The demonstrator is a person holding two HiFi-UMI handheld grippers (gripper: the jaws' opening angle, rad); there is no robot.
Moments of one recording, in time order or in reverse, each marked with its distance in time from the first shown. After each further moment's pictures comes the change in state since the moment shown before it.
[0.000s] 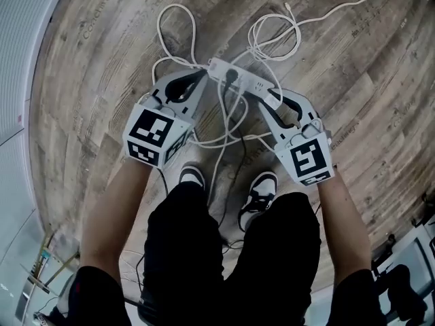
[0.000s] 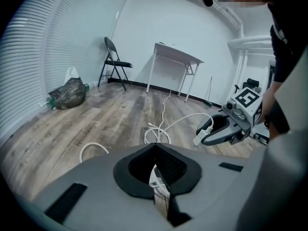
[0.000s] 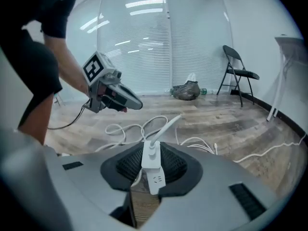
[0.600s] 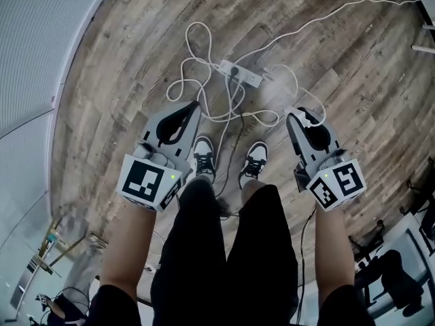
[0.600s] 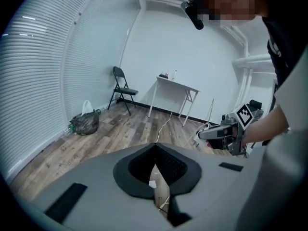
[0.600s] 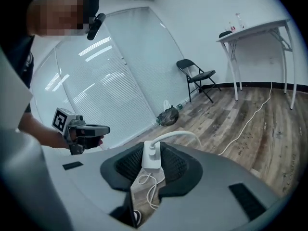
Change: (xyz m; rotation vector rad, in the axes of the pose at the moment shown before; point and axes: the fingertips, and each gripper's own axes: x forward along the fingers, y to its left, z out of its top) left arm -0.269 -0.121 0.235 -0.092 -0.118 0.092; right arm -0.279 0.005 0.229 0.577 -0.234 -0.099
